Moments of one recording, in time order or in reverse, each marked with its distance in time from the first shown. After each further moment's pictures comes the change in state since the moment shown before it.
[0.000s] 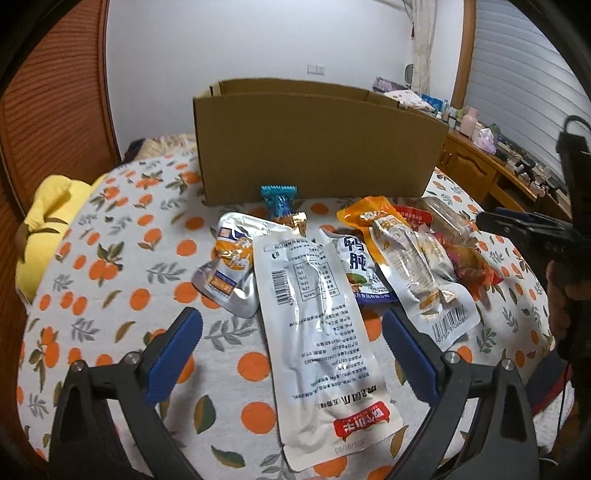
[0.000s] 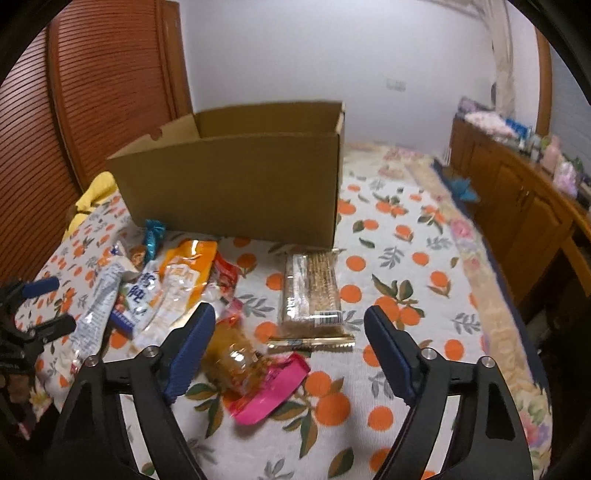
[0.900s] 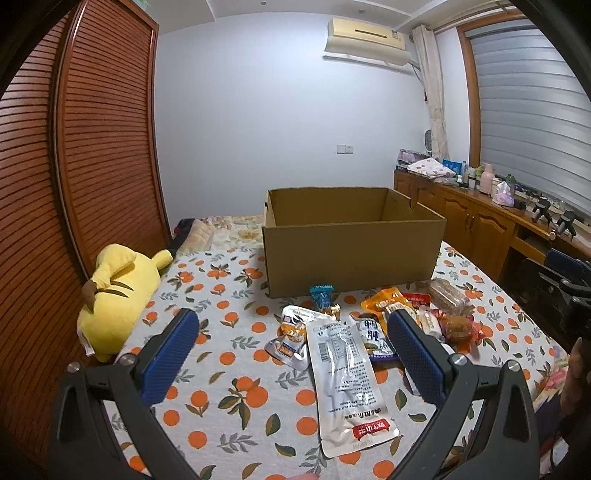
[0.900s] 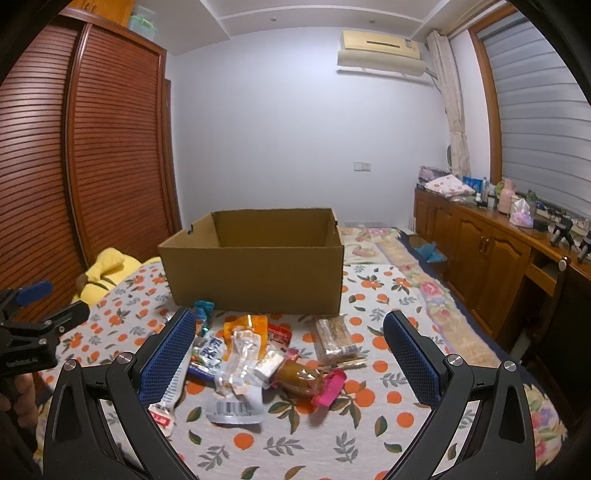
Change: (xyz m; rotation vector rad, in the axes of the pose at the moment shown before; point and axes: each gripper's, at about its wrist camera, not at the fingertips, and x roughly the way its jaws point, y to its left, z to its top) left arm -0.107 0.000 0.006 0.014 -0.338 0.169; right arm -0.122 0.081 -0.021 0.044 -0.379 -0.132
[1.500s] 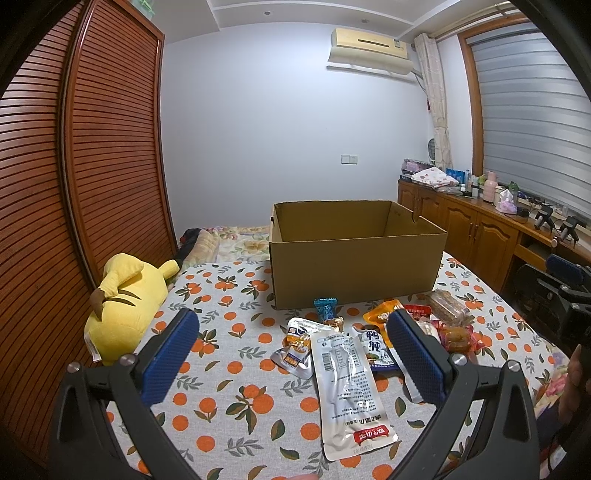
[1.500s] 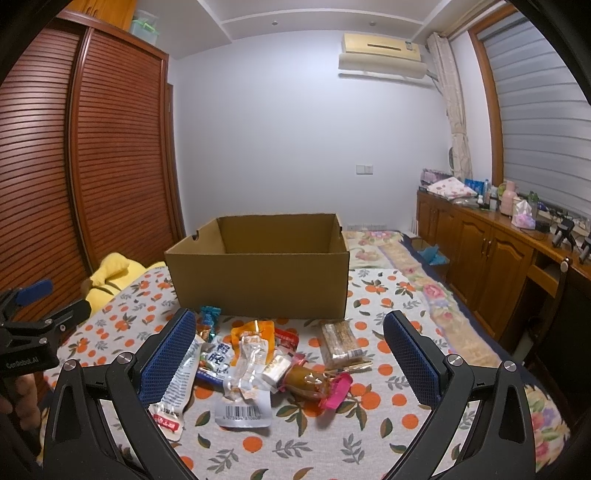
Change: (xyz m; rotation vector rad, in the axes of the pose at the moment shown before) left arm -0.015 0.000 0.007 -0.007 -0.054 0.030; right arm -0.002 0.008 0.001 0.005 -0.015 0.013
